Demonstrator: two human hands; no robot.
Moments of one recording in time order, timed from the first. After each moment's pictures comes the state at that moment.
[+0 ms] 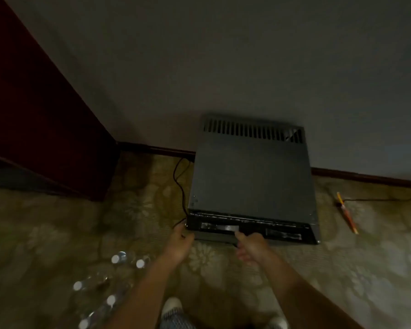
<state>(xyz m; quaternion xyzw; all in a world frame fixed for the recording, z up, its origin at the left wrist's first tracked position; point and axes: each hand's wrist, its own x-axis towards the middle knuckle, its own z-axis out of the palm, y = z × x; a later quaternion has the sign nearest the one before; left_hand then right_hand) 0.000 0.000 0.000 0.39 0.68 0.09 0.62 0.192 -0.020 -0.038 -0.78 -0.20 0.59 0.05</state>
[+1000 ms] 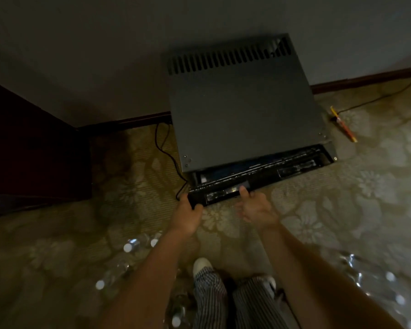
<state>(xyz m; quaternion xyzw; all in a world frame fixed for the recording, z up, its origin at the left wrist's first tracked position) -0.013 0.005 -0.082 0.51 0.64 -0.03 0.57 0.143 -0.046 -0.113 -0.82 -0.04 0.51 0.27</state>
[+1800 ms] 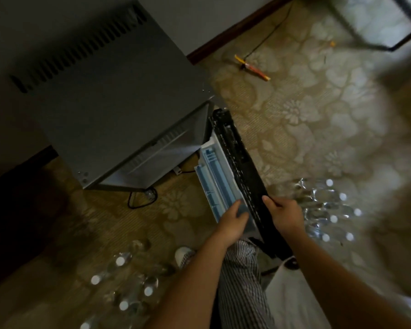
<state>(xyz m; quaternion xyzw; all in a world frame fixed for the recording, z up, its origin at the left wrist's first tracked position) 0.150 -0.172 -0.087 0.54 0.41 -0.28 0.68 0.240 -0.288 -0.104 -0.92 0.00 0.33 0.21</state>
